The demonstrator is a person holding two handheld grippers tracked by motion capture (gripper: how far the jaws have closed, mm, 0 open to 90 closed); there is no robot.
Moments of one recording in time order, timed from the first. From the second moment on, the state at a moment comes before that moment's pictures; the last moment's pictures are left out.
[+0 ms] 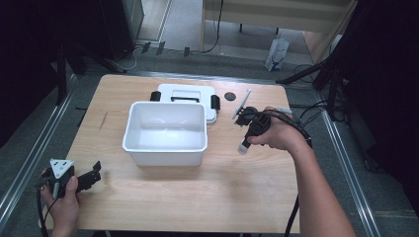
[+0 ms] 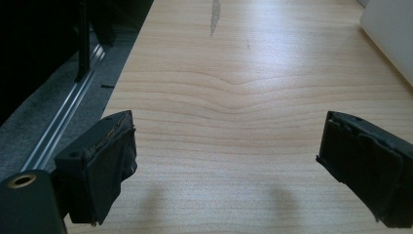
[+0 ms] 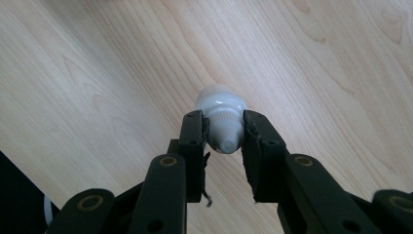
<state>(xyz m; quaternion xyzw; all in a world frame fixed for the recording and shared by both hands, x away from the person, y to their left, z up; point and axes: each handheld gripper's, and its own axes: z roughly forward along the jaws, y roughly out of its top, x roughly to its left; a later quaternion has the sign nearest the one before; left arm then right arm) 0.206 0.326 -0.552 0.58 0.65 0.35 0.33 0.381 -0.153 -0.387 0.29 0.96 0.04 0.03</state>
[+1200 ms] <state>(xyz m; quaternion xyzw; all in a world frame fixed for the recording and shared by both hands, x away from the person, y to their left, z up) 0.206 0.327 -0.552 0.58 0.66 0.35 0.33 0.392 -0.063 -0.309 0.24 0.97 0.05 0.05</state>
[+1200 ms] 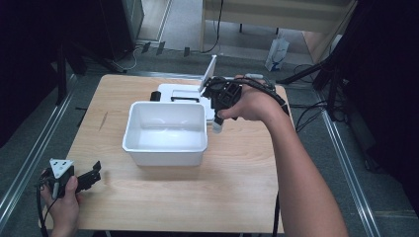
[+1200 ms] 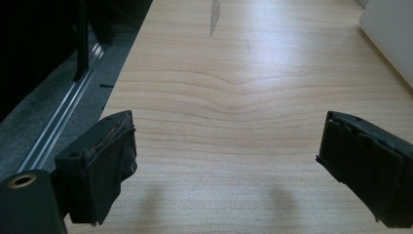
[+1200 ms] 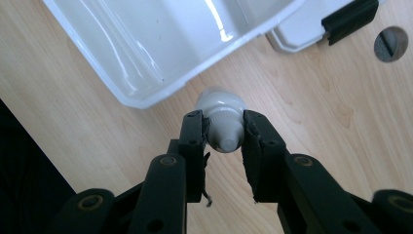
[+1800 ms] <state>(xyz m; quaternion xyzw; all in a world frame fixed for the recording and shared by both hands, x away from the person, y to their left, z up) 0.206 0.327 -0.552 0.58 0.66 0.34 0.33 0.392 -0.015 -0.307 0.21 0.98 0.05 0.05</state>
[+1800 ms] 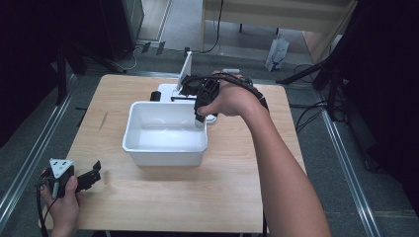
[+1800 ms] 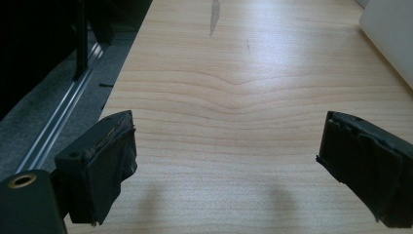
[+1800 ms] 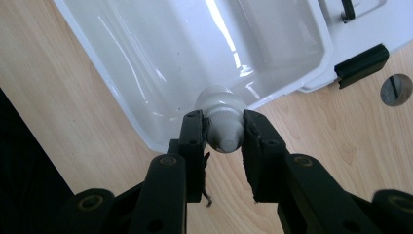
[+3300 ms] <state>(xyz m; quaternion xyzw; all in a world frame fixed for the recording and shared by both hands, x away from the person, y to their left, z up) 0.207 0.327 -0.552 0.58 0.66 0.34 0.33 0.404 -0.013 -0.391 0.10 0.99 0.06 0.08</state>
